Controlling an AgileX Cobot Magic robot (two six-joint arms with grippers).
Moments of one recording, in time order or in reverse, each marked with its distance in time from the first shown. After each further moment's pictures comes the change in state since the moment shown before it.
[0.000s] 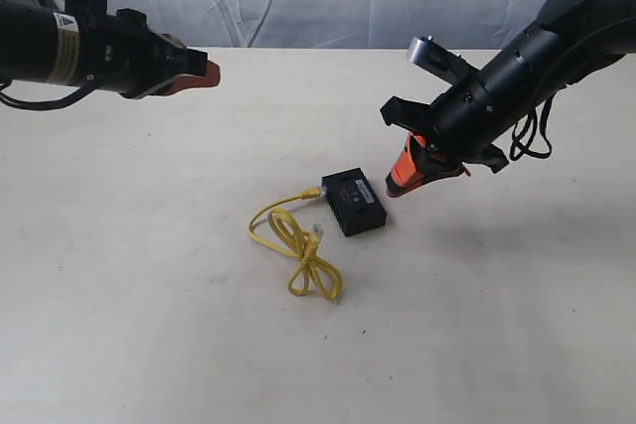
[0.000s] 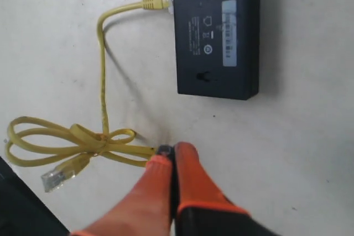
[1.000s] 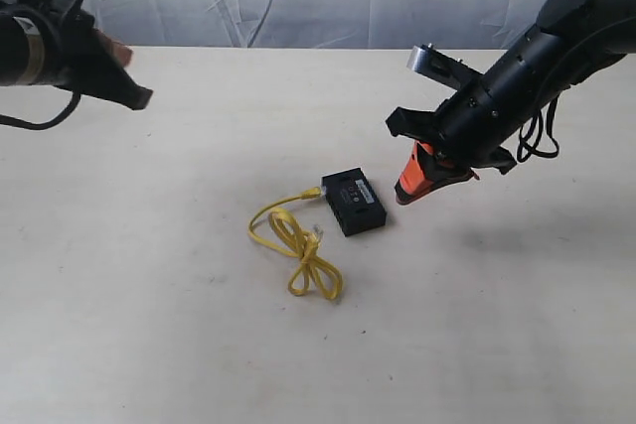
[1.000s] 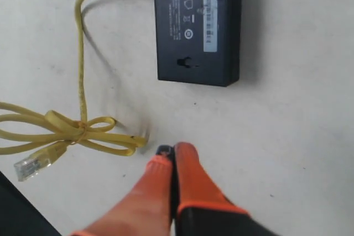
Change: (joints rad) left arm 0.000 -0.069 0.083 0.000 0.532 0.514; right arm 0.000 0.000 0.000 -0.062 0.010 0.000
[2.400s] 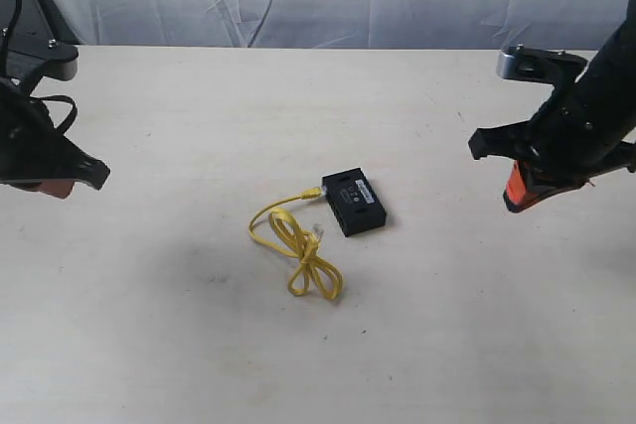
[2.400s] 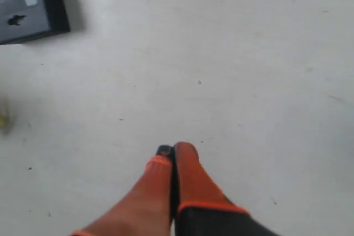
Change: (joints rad) left arm 0.004 -0.084 -0.001 -1.783 0.828 1.505; right arm -0.073 -0.271 0.197 -0.413 -0.136 0.308
